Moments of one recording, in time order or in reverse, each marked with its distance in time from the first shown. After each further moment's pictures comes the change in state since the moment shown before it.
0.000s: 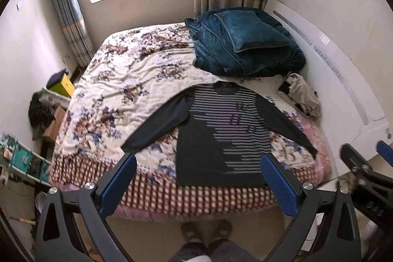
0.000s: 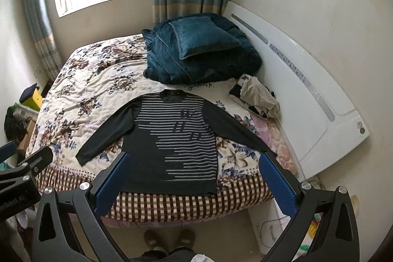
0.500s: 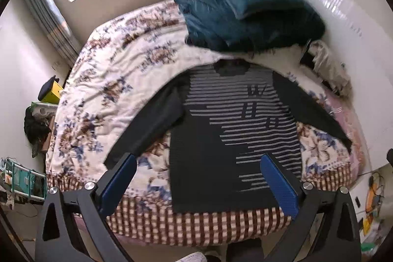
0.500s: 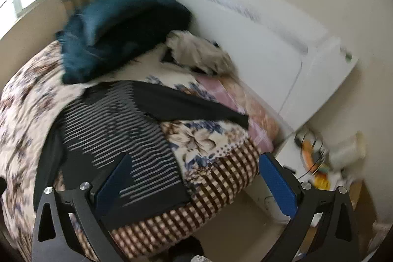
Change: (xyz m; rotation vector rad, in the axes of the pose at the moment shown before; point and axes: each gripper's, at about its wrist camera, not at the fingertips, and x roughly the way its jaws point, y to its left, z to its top) left arm 0.260 -0.060 0.028 0.111 0.143 0.058; right arm 0.272 -0.135 -0.026 0.392 0.172 -0.309
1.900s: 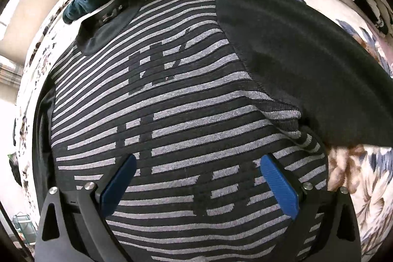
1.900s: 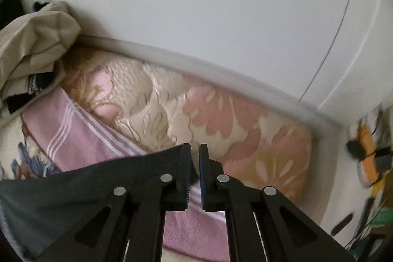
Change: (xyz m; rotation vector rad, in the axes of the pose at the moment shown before) left arm 0.381 -0.258 0.067 0.281 0.222 0.027; right arm 0.575 -0.251 0.085 0.505 0.271 -0.131
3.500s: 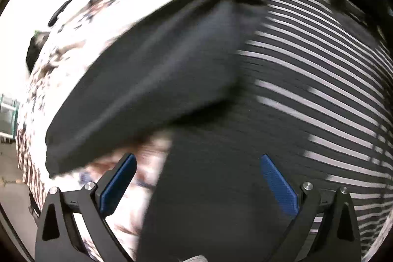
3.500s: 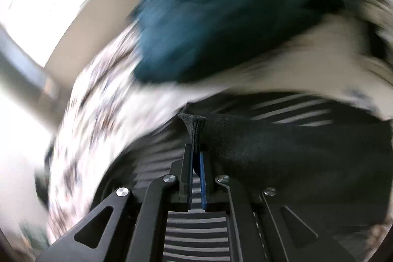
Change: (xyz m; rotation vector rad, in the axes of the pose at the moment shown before) left arm 0.049 0.350 -0.154 -0.629 0.104 0.096; right arm -0.234 0.571 -0.382 -0.797 -0.035 0.798
